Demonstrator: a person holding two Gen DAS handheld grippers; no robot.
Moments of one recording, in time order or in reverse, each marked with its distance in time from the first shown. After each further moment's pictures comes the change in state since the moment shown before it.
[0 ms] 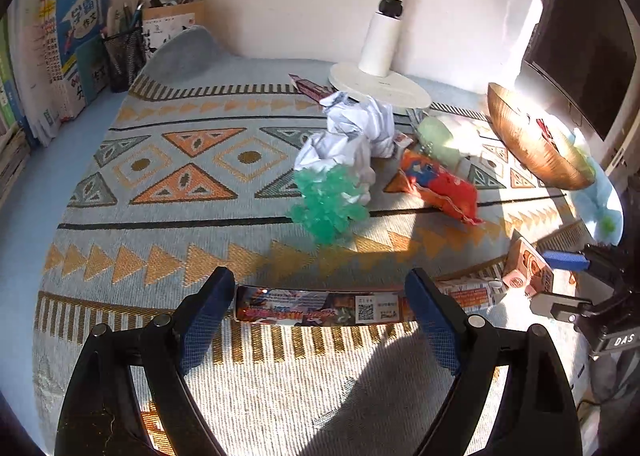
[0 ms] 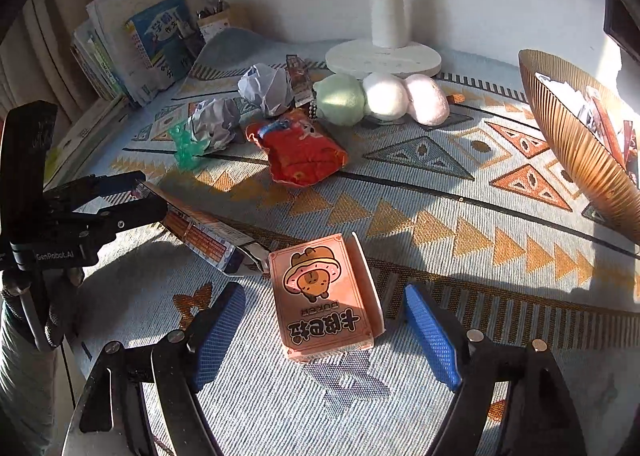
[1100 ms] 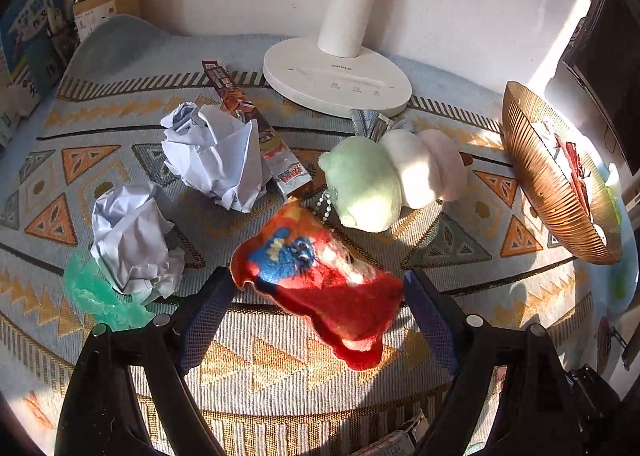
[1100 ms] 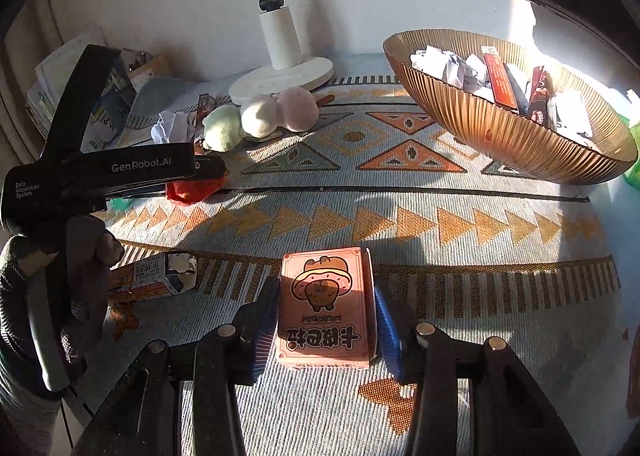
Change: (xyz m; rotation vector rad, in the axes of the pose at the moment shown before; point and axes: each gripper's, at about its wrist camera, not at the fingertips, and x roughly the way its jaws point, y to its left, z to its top) left arm 0.087 -0.092 0.062 -0.182 0.094 0.108; right arm -0.031 -0.072 -0.028 0.232 -0.097 -0.094
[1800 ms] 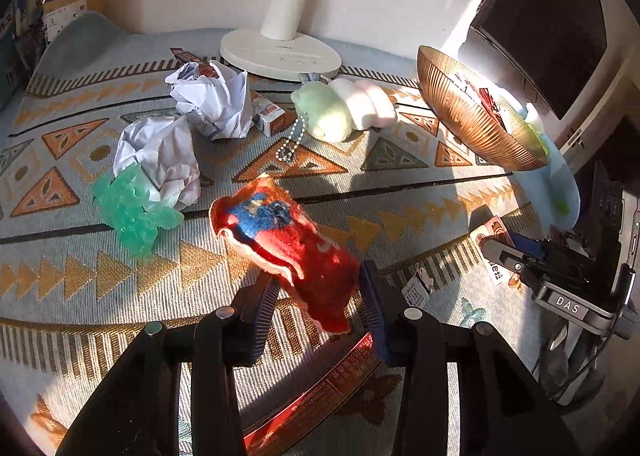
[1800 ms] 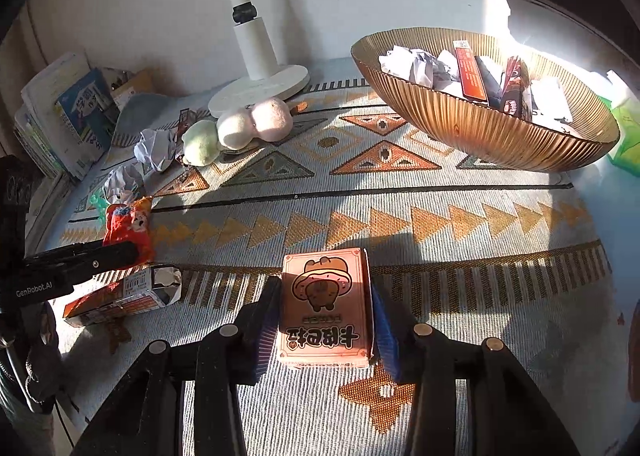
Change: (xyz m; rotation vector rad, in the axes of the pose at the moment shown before) left arm -0.043 0.044 -0.052 0.162 0.014 -0.282; right arm -0.004 -0.015 0.000 0.075 -0.022 -0.036
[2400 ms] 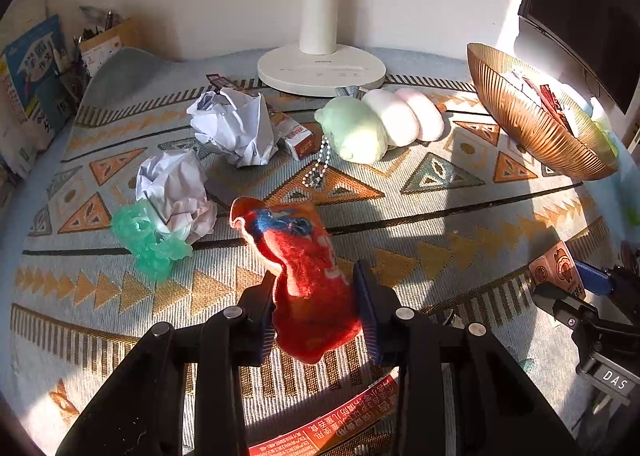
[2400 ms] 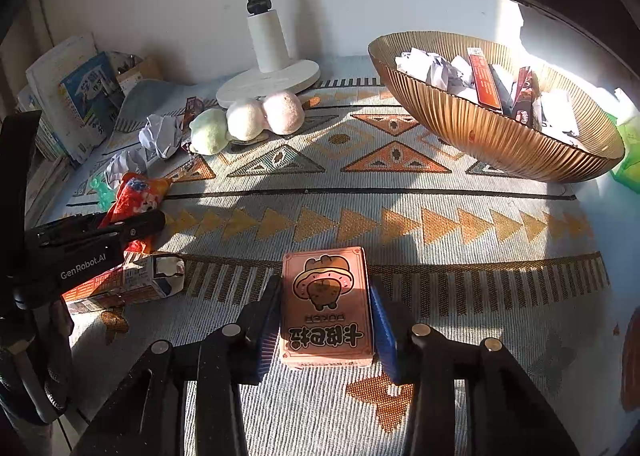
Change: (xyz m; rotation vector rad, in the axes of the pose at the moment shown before) left arm 0.025 -0.036 0.005 0.025 -0.054 0.318; right arm -0.005 0.015 -0.004 -0.080 -0.021 -0.021
